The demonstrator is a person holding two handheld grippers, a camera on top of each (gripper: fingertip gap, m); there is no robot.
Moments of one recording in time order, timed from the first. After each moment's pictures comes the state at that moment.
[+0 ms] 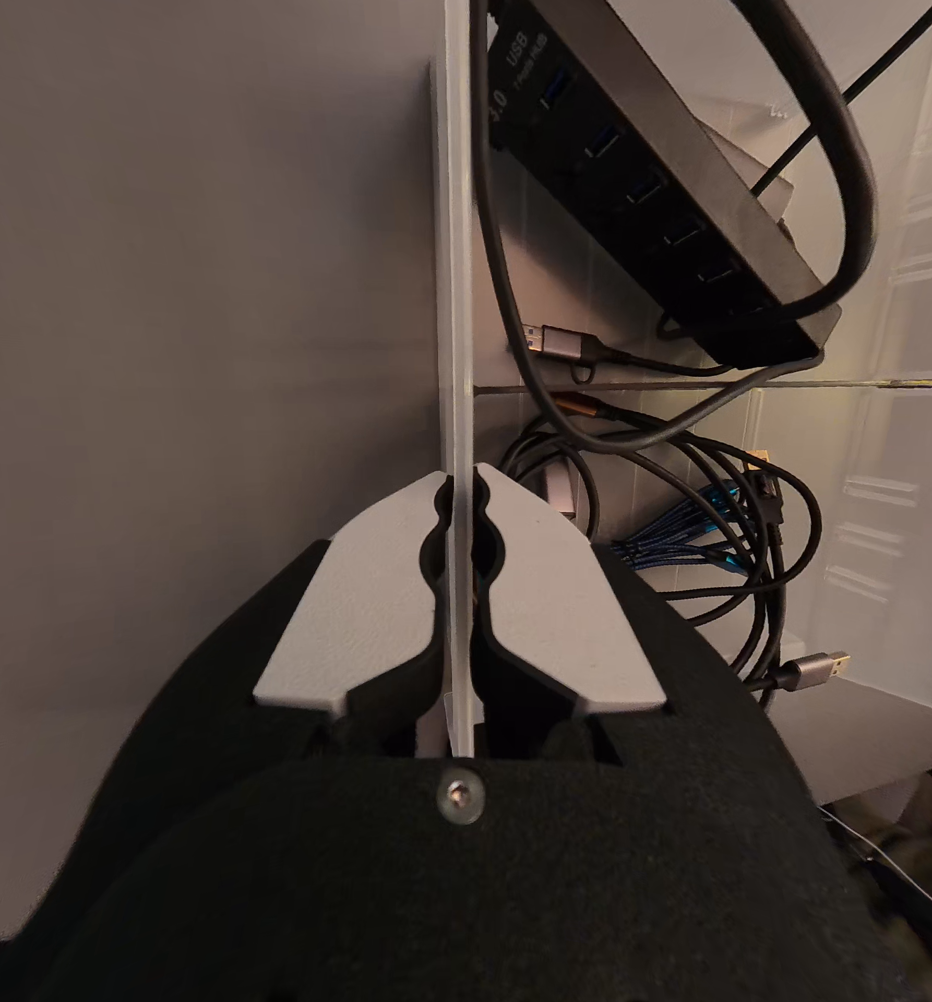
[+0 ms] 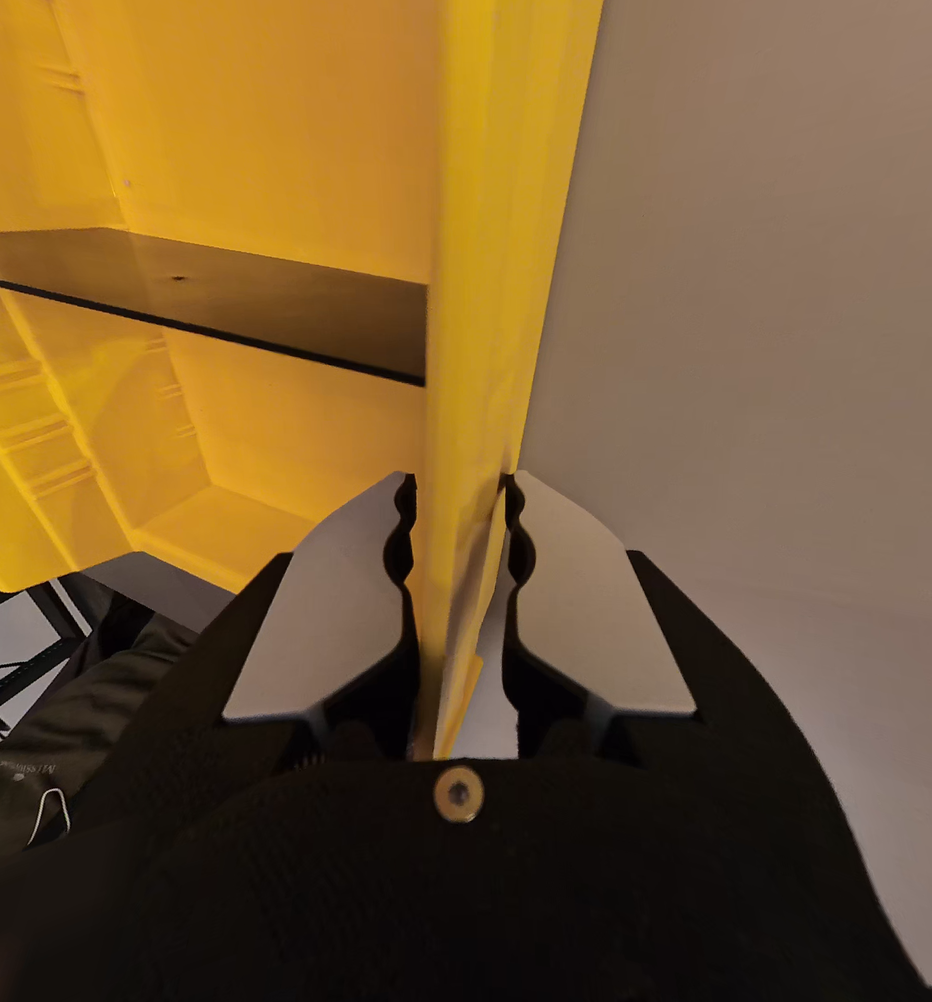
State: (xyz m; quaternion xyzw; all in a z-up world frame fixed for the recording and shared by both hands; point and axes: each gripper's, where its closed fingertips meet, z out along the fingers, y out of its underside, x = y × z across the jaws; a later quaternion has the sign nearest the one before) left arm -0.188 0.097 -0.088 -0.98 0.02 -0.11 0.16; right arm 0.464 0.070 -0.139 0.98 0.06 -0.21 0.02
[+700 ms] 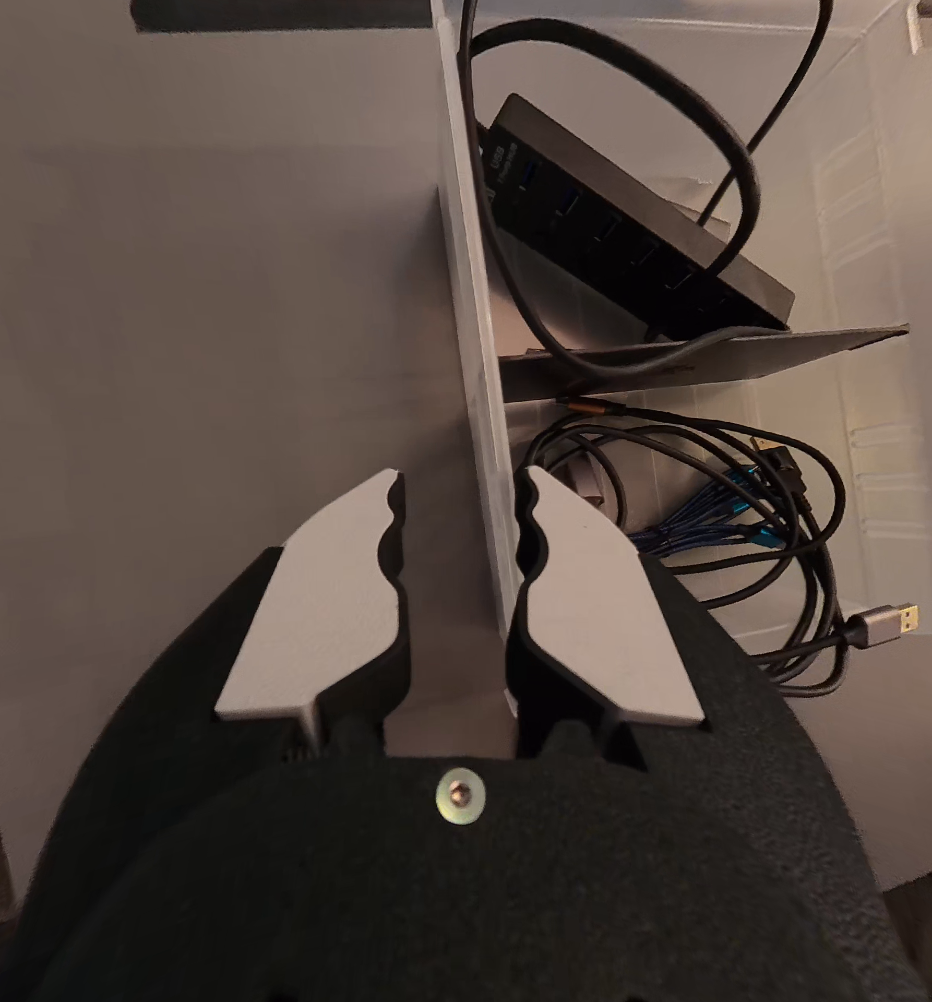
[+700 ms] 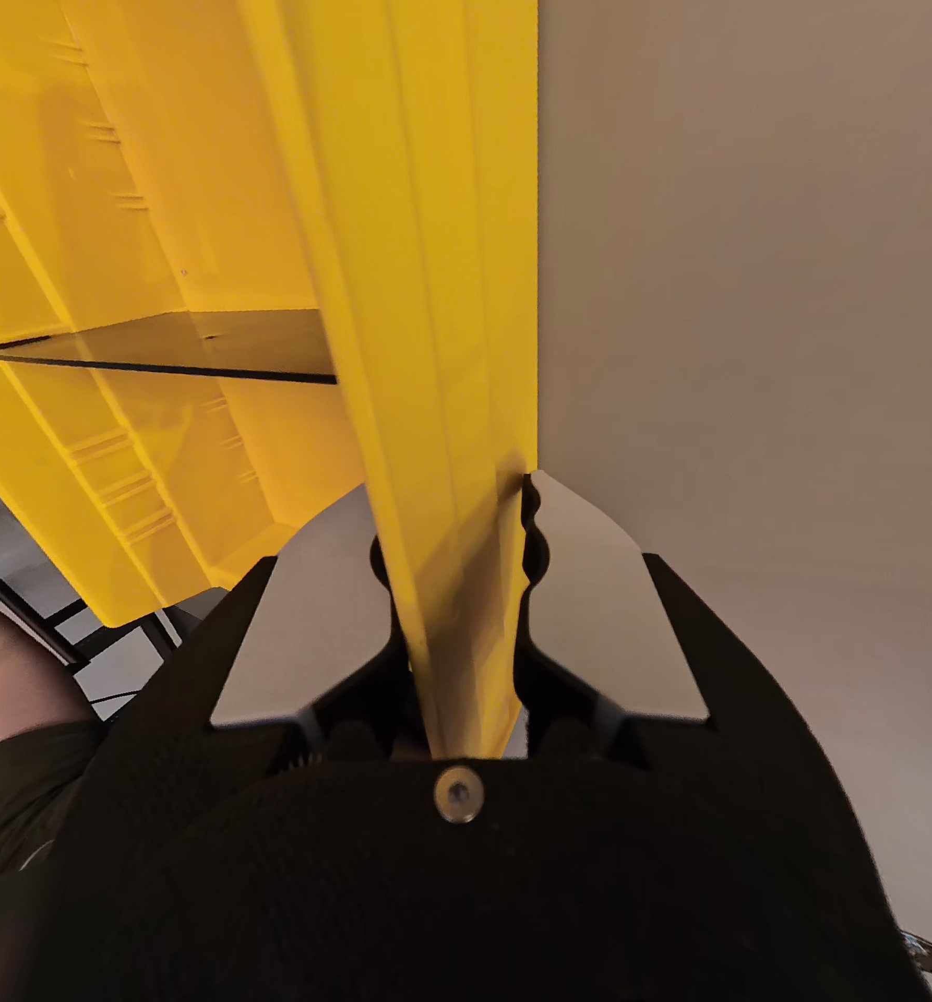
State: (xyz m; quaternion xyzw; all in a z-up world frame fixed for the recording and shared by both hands) left arm -0.213 0.079 -0.062 -0.95 0.06 -0.09 0.29; right arm 0.471 0.075 -0.136 0.97 -0.02 -0.25 0.01
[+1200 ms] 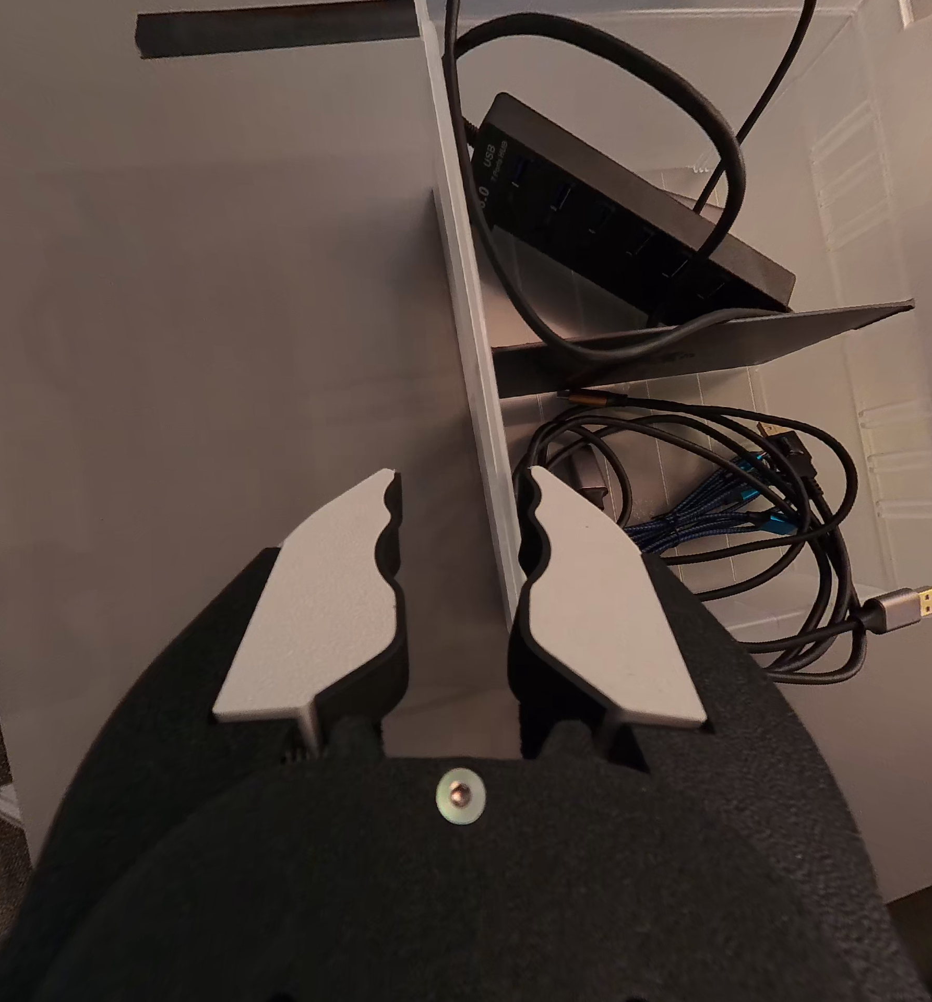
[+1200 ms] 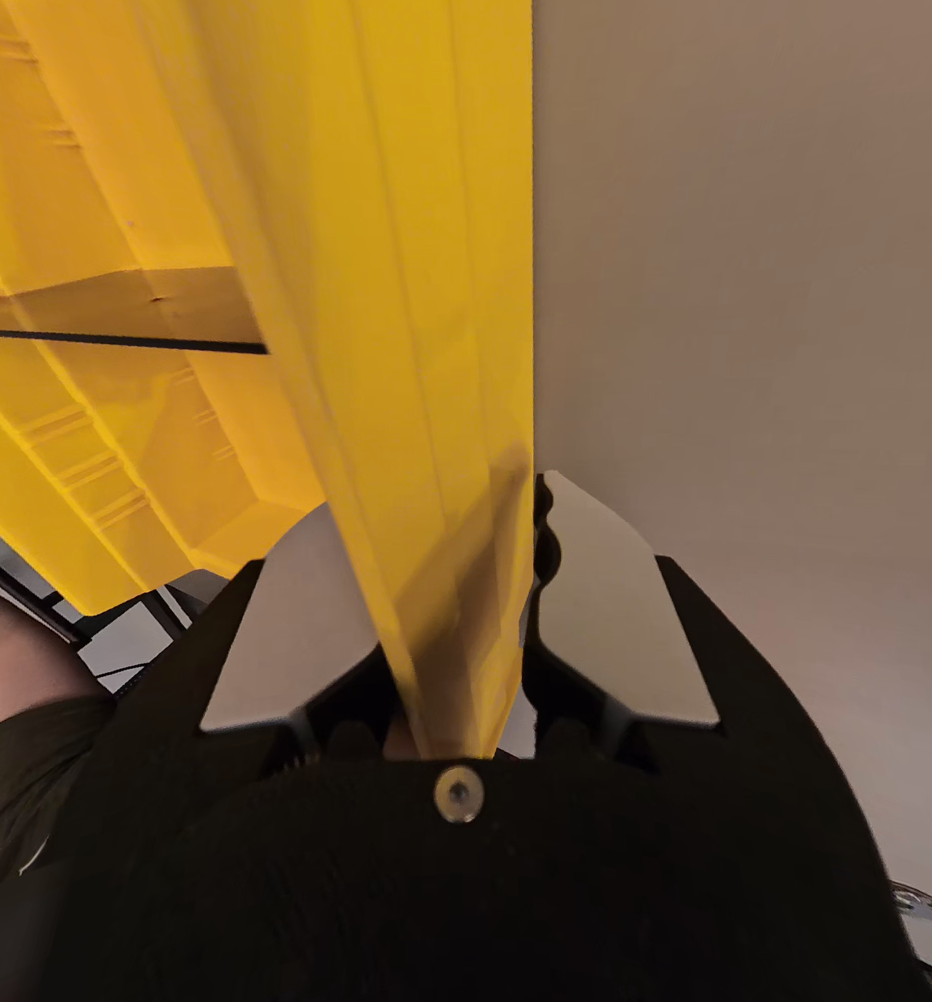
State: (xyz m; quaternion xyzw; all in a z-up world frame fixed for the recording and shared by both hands) left arm -0.213 0.075 -0.061 -0.95 0.08 -0.08 0.30; right arm 0.469 0.060 -0.143 0.97 -0.01 -0.24 0.05
